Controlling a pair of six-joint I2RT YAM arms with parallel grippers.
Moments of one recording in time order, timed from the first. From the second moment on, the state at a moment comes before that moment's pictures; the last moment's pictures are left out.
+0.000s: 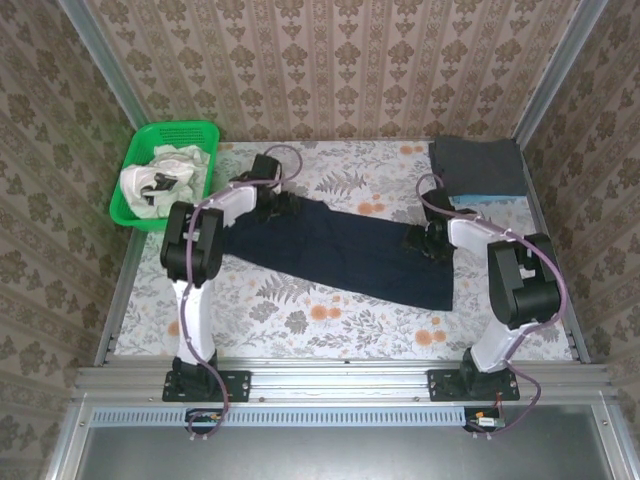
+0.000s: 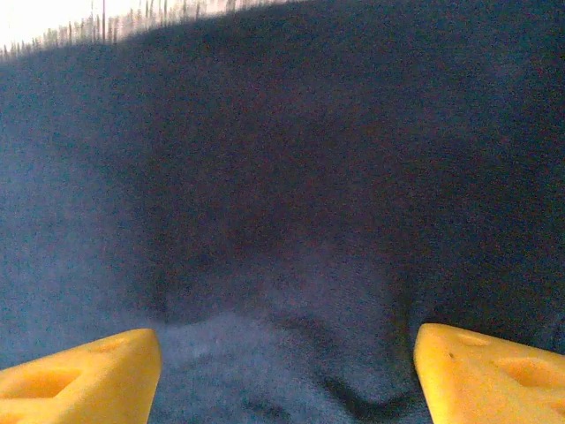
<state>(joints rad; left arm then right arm) -0.34 2.35 1.86 -0.53 0.26 -0.27 0.25 1.65 0.92 -0.55 -0.02 0.61</state>
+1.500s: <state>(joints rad) -0.40 2.78 2.60 -0.62 0.56 -0.29 0.86 1.61 0.93 -0.63 0.08 0.87</state>
